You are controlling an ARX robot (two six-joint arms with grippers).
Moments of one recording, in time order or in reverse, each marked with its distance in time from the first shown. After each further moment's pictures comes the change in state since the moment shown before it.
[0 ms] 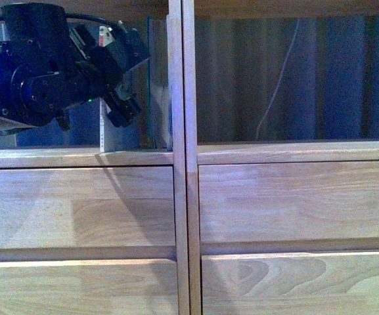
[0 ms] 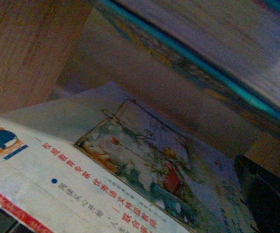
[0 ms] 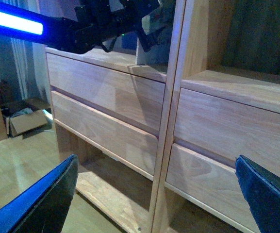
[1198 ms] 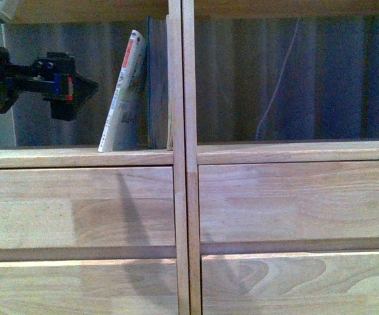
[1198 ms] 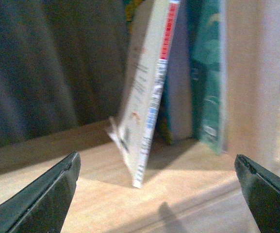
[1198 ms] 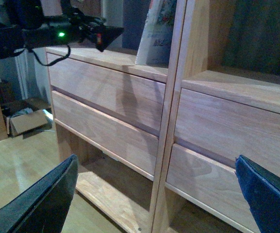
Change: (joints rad) left arm 0.095 -0.682 -0.933 0.101 0.254 -0.959; right arm 0.000 0.000 0.000 0.000 0.000 0.000
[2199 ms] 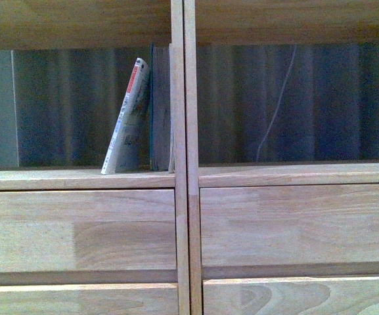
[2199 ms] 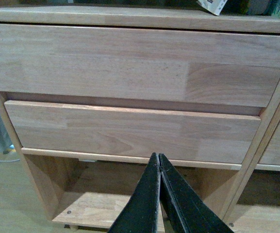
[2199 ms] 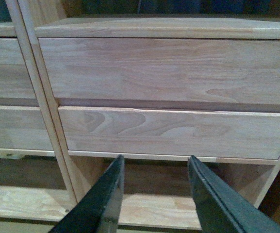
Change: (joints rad) left arm 0.092 -0.901 -0.867 -0.241 -0.351 -0.129; right arm 0.164 -0.227 -0.206 -0.177 0.764 0.000
